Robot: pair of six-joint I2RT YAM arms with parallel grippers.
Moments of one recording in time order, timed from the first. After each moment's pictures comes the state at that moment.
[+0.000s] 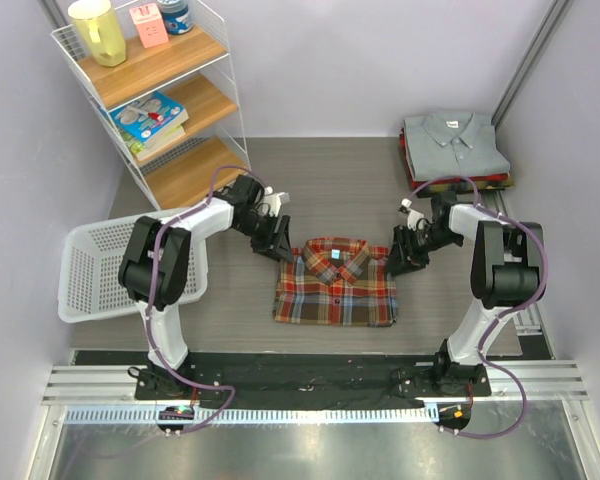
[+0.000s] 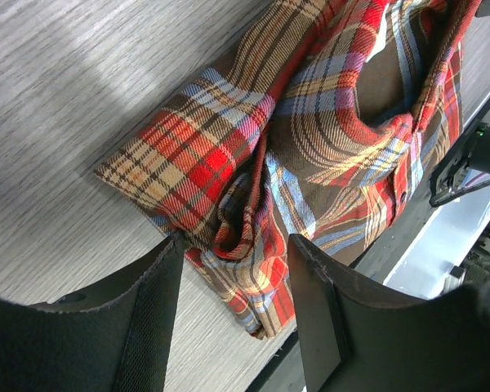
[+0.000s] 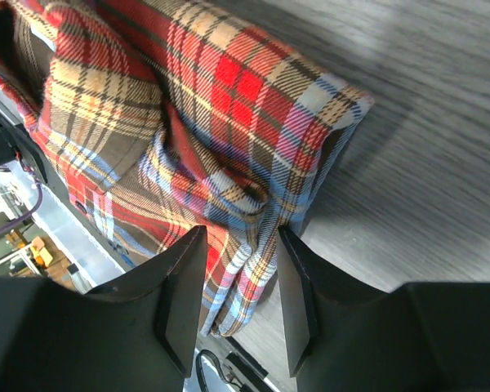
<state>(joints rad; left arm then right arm) -0.38 1.91 1.28 -0.57 0.70 -0.10 -0.06 1.81 1.05 -0.78 -0.72 -0.18</state>
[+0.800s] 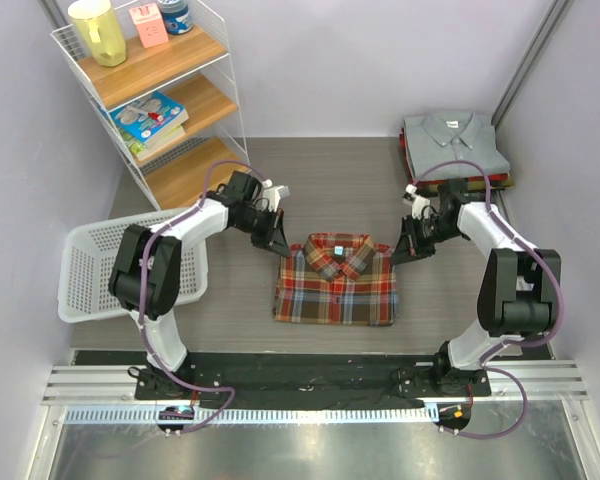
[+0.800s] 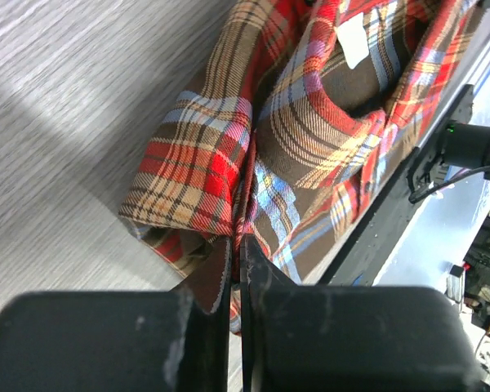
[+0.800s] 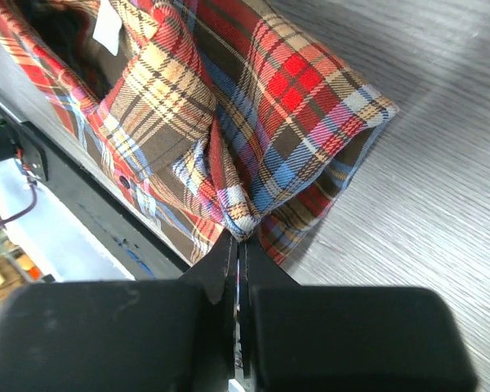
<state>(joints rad) -0.38 1.84 1.25 -0.54 0.74 -0.11 -0.05 1.62 1.08 -0.87 -0.70 -0.17</state>
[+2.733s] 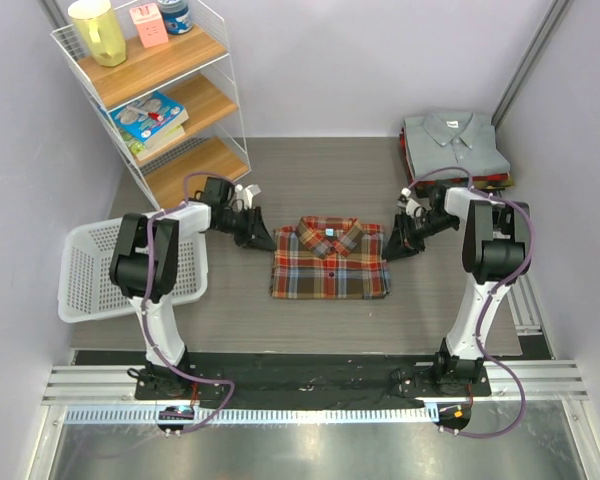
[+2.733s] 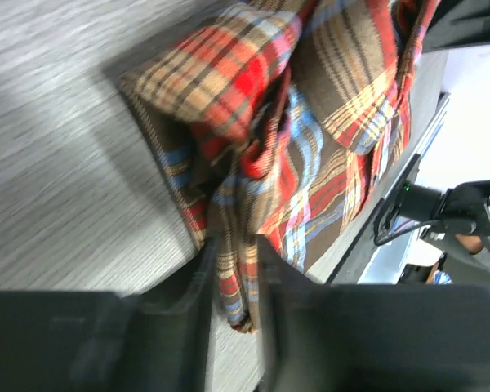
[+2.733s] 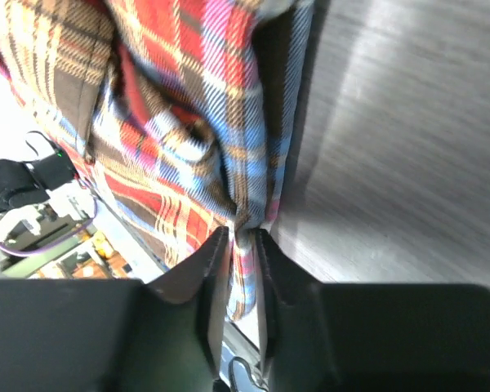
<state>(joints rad) -0.21 1.95 1.19 -0.36 0.86 -0.25 -0.07 2.04 1.30 -0.87 -0.79 -0.10</state>
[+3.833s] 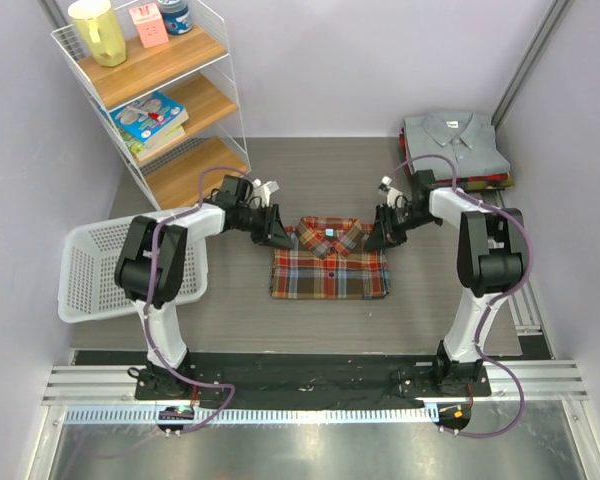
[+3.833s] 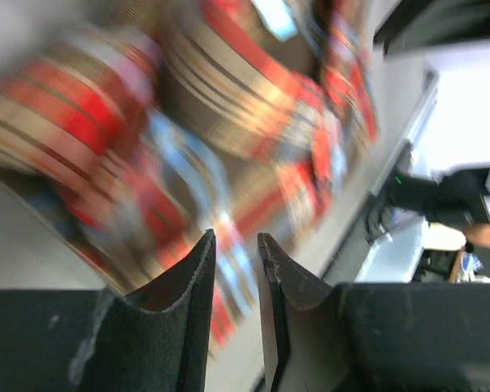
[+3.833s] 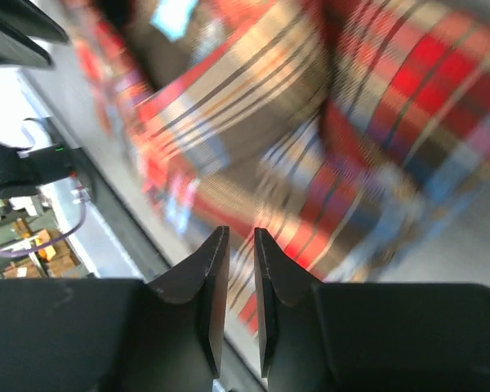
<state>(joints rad) -0.32 1.87 1.16 -0.26 0.85 -0.31 0.05 1.88 1.25 -0.73 -0.83 -0.05</state>
